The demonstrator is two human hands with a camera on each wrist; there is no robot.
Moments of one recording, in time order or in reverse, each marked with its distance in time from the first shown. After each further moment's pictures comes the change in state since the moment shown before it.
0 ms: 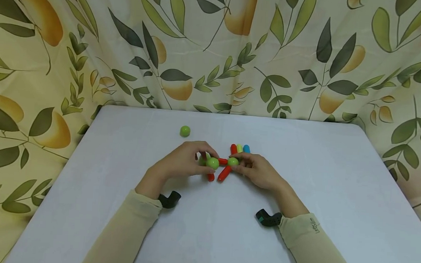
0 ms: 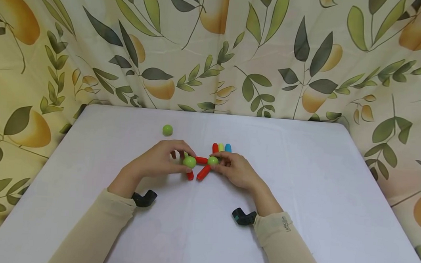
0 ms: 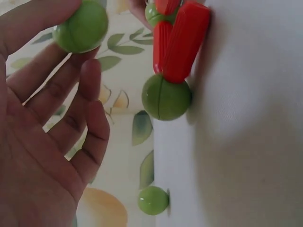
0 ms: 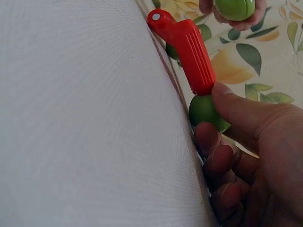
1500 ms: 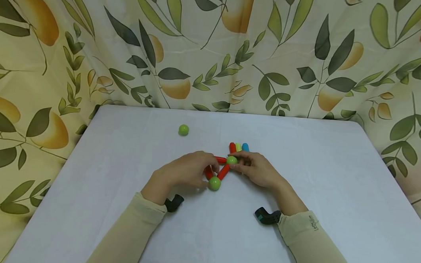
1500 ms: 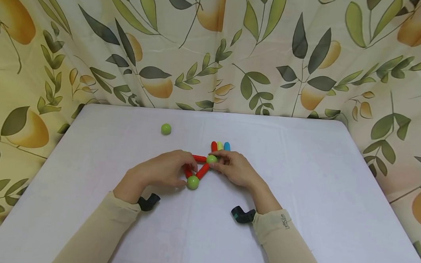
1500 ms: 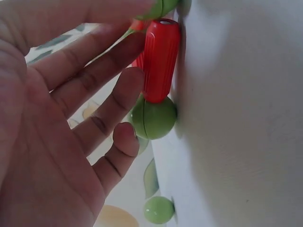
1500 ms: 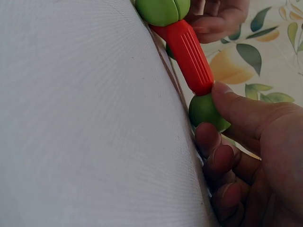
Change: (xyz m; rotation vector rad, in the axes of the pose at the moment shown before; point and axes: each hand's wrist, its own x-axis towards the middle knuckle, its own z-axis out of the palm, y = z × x) left_hand 0.001 0.013 0.022 0.346 -0.220 -0.064; right_hand 0.000 -0.002 -0.001 0.022 -0.002 -0.016
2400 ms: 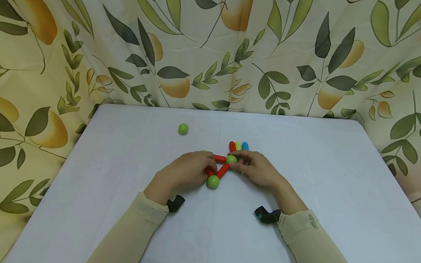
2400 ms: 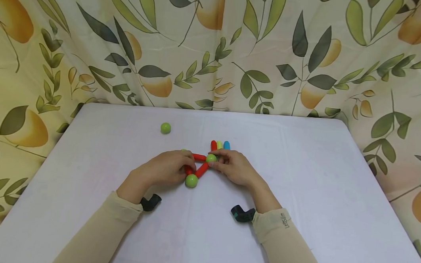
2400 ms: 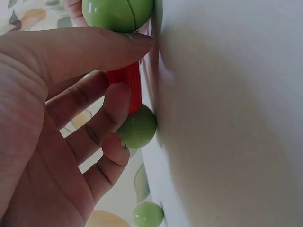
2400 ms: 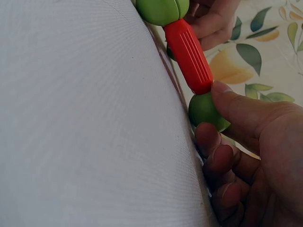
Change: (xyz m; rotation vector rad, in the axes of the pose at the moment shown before) left_hand 0.006 -0.001 0.008 0.151 0.059 -0.023; right_hand 0.002 0.004 0.001 0.002 0.000 -0.012
